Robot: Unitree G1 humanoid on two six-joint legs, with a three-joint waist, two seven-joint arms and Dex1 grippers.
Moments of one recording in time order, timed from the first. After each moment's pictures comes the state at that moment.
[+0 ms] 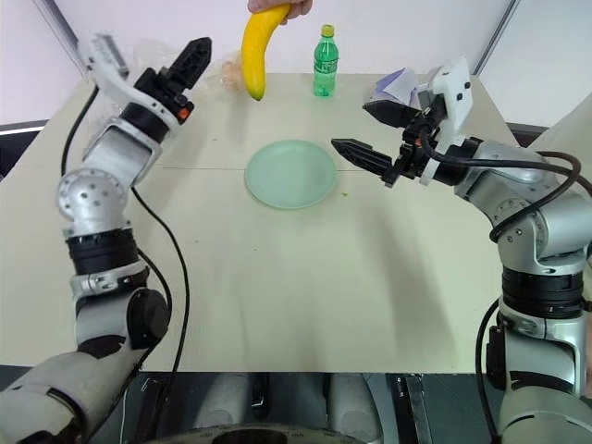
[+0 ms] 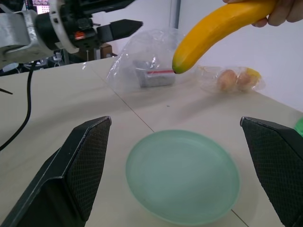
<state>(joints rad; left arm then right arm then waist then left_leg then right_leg) -0.94 0.23 0.37 0.15 -0.86 0.68 -0.11 -0.66 -0.71 -0.17 -0.23 0.68 0.73 0.76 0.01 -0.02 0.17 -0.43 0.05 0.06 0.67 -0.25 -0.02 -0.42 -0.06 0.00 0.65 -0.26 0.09</state>
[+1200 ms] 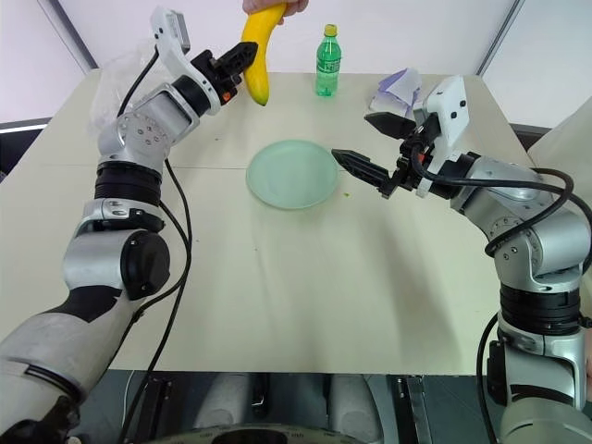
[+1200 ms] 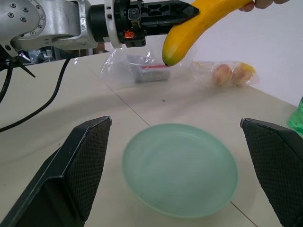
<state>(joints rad) -1.27 0.25 0.30 0.79 -0.58 0.50 -0.45 -0.58 -0.70 -0.17 -0.30 0.68 0.71 0.70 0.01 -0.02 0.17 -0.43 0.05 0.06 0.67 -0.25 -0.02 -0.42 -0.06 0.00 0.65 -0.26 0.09</state>
